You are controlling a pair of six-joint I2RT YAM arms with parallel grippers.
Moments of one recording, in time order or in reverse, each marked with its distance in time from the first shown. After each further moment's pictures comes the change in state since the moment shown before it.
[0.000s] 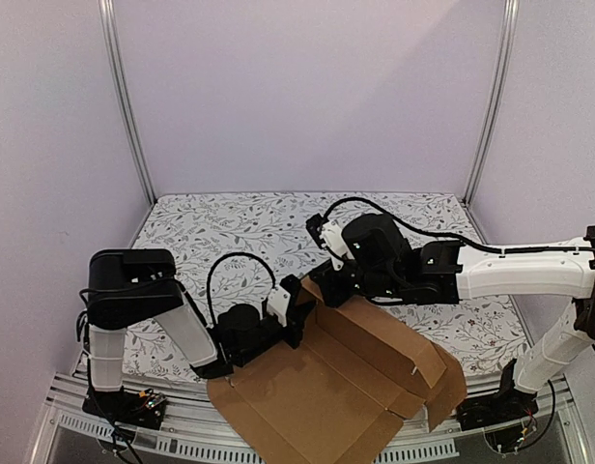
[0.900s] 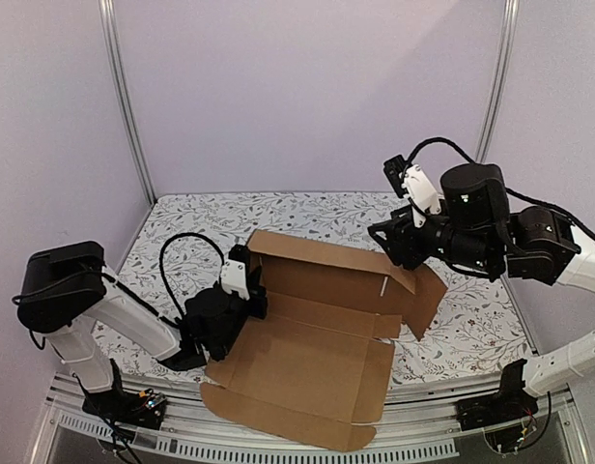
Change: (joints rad) left arm 0.010 -0.351 -0.125 -0.168 -0.491 0.043; right arm 0.002 -0.364 0.114 -0.363 0.251 -0.133
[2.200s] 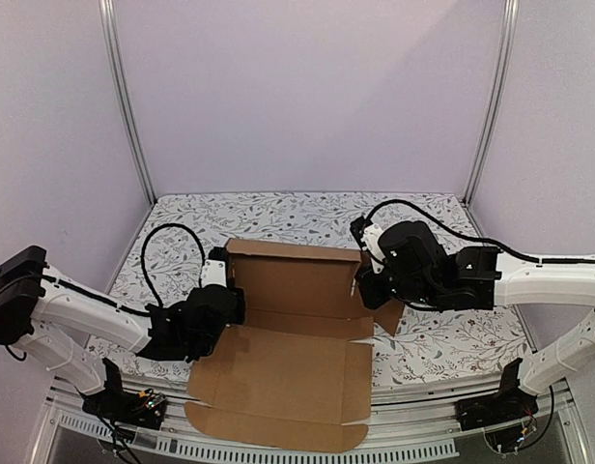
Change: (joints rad) left arm 0.003 -0.300 0.013 -0.796 -0.135 -0.392; right arm -0.049 0.156 -0.267 0.224 -0.062 0.148
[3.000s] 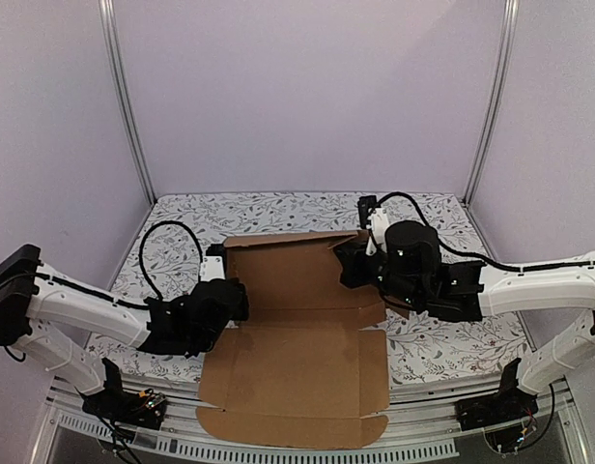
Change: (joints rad) left arm 0.002 -0.014 0.060 -0.136 0.057 -0.189; right arm 0.000 0.064 -0.094 0.541 0.027 0.190
